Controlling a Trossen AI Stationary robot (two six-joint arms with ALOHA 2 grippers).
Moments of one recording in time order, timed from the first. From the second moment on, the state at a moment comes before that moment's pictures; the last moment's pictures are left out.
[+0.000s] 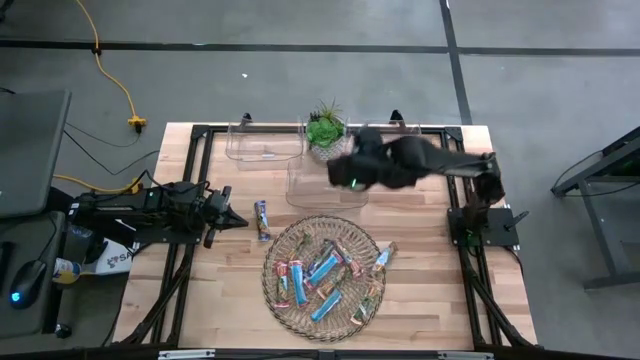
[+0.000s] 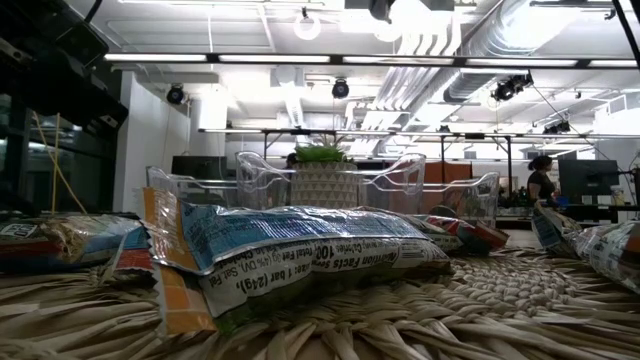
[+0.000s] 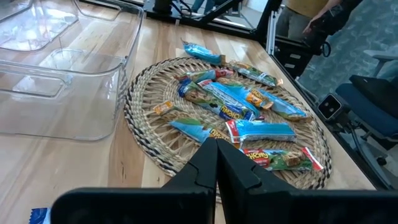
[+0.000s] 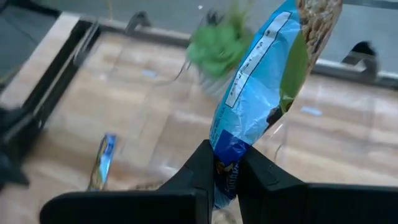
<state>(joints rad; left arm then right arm) 0.00 0.07 0.15 -0.37 0.19 -0.19 0.06 1.87 2.27 -1.57 0.65 1.24</state>
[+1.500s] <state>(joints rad) 0.00 0.07 0.15 -0.37 0.19 -0.19 -0.62 1.79 1.51 -1.24 0.58 -0.90</state>
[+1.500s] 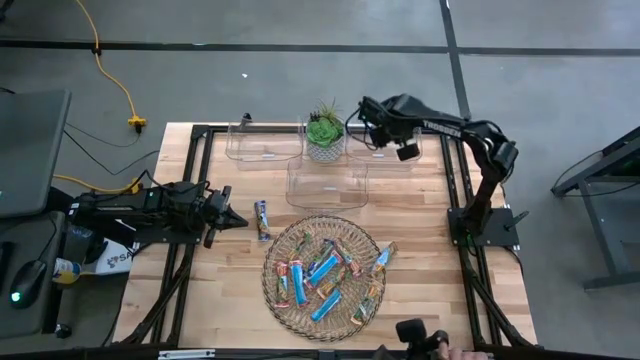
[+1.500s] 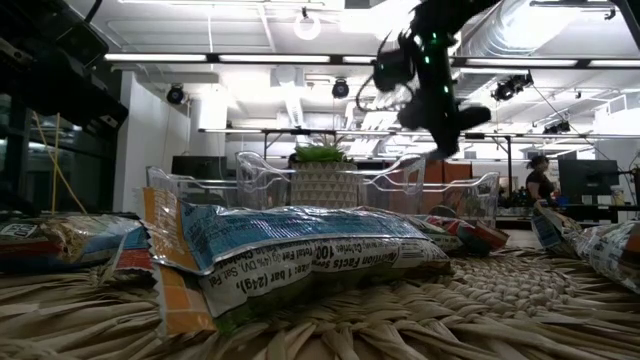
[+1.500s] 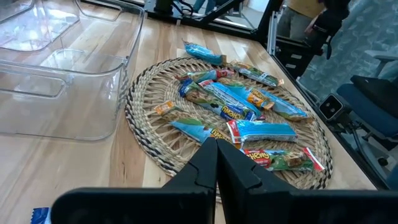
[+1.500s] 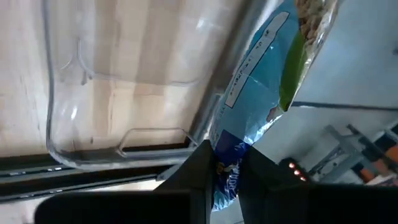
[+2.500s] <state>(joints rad) 0.00 0.07 0.15 -0.37 0.19 -0.19 -0.61 1.79 1.27 -1.05 0.64 -0.96</state>
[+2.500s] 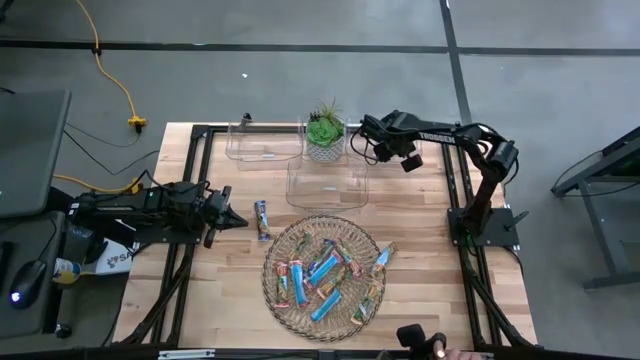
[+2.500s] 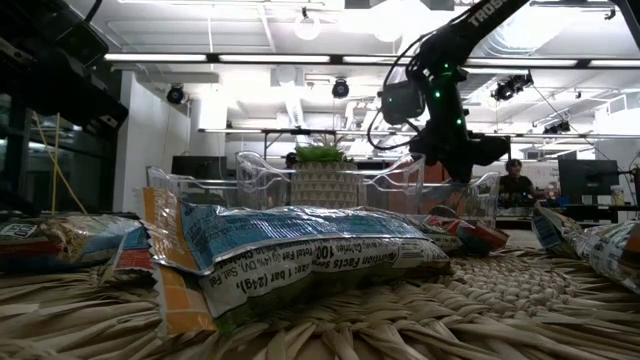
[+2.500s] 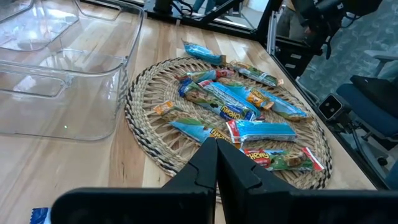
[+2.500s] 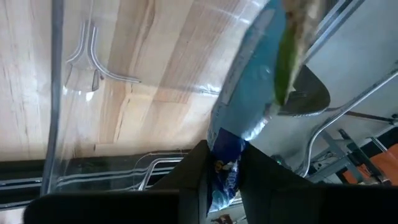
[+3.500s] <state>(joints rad) 0.00 0.07 0.15 -0.37 0.19 -0.19 -0.59 1.79 1.73 -1.42 0.34 -0.11</state>
